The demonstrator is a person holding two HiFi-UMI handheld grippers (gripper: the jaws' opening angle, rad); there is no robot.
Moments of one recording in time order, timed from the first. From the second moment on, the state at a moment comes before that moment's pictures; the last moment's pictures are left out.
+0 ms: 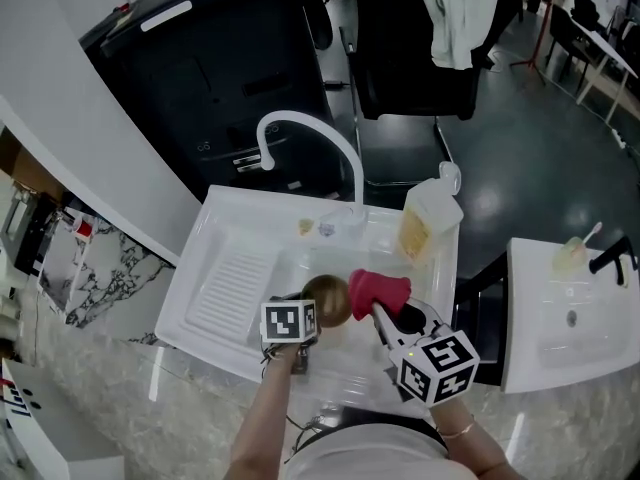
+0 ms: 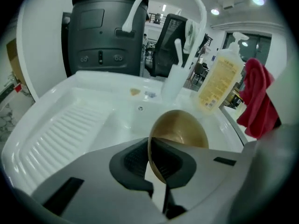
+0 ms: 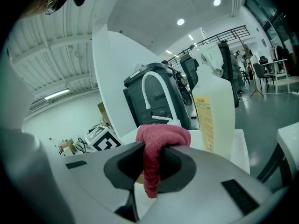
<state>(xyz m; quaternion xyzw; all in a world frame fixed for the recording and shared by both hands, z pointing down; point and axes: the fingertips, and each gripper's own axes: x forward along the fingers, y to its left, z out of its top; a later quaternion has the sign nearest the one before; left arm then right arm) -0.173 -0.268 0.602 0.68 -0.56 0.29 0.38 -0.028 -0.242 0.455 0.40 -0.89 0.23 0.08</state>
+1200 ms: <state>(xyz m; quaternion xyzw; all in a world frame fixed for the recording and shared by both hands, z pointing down) -0.170 -0.203 0.390 0.73 -0.64 0.19 0.15 -0.110 -0.173 0.349 0.36 -0.93 0.01 0.06</state>
